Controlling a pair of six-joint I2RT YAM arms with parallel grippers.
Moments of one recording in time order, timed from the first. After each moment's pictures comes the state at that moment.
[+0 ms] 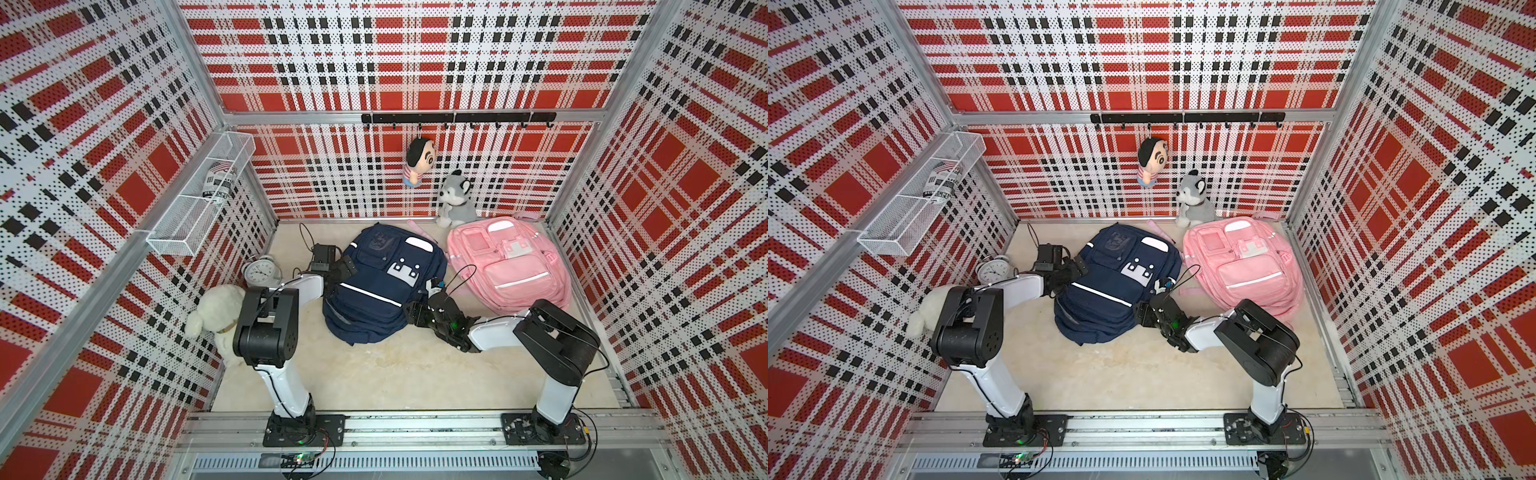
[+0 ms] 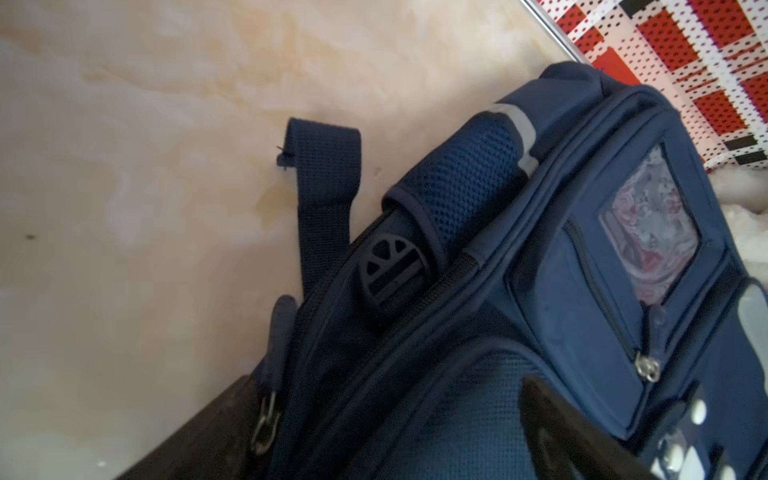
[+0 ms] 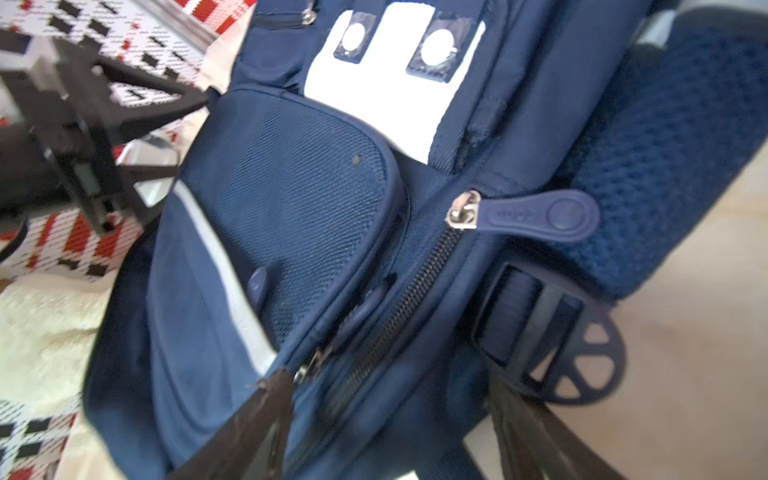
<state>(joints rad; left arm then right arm) -0.11 1.82 1.00 0.01 0.03 -0.67 0.77 1.83 0.75 0.49 0.09 0.80</state>
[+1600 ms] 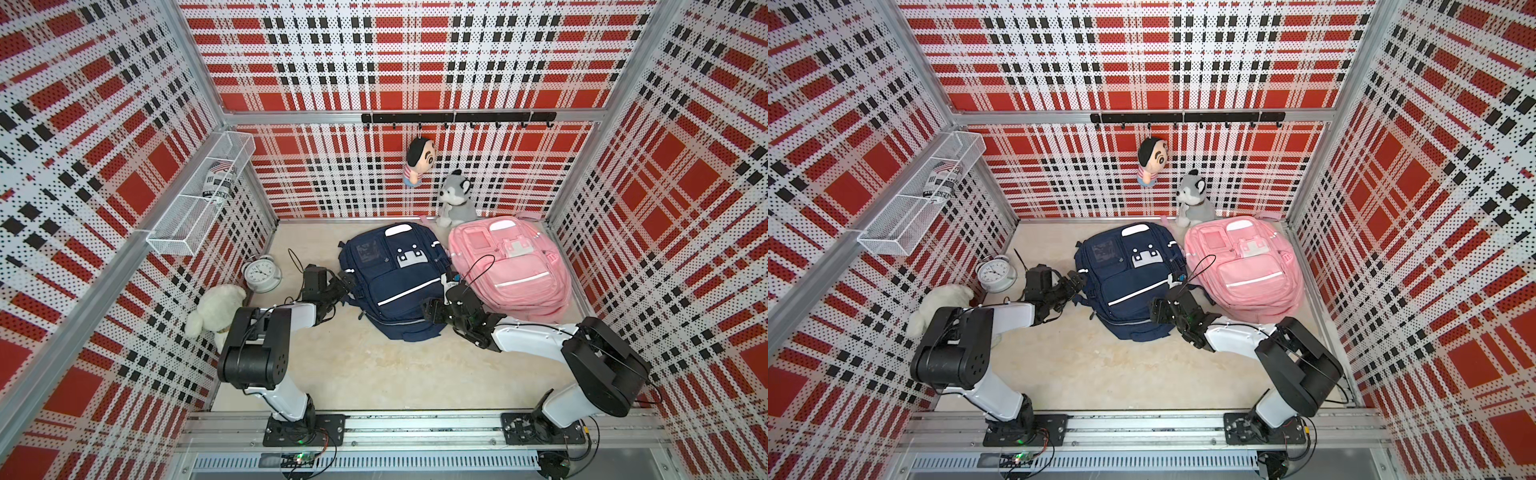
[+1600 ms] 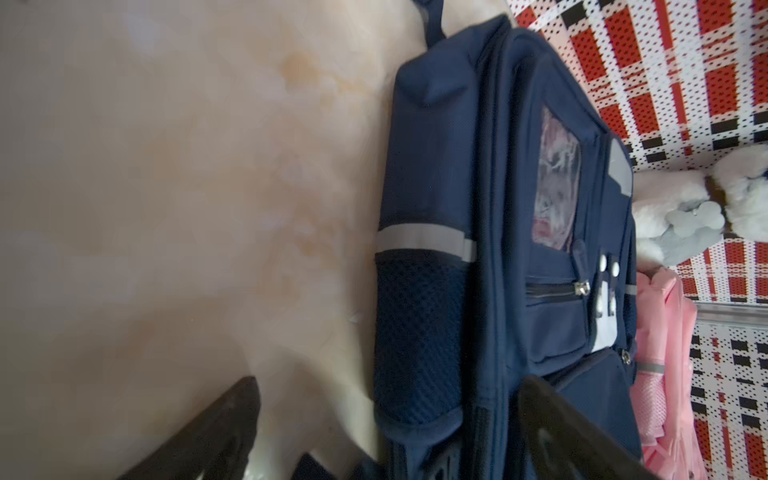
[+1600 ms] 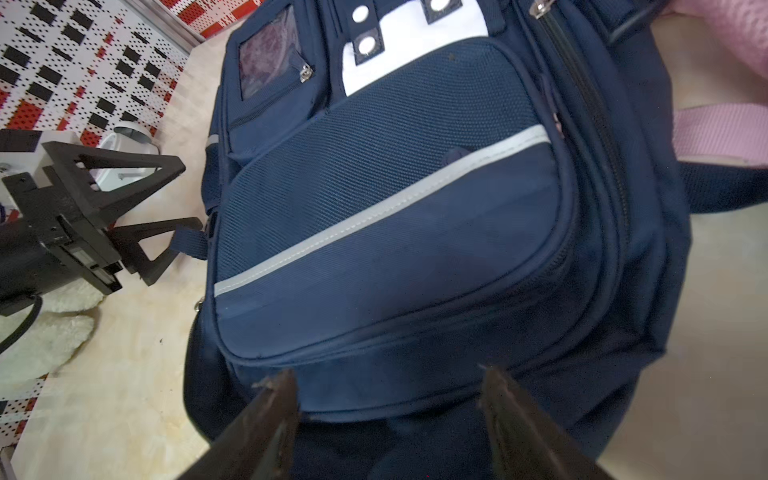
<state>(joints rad) -0.05 1.69 0.68 0.35 0.24 -0.82 0.74 1.55 0.68 0.25 0.10 0.67</state>
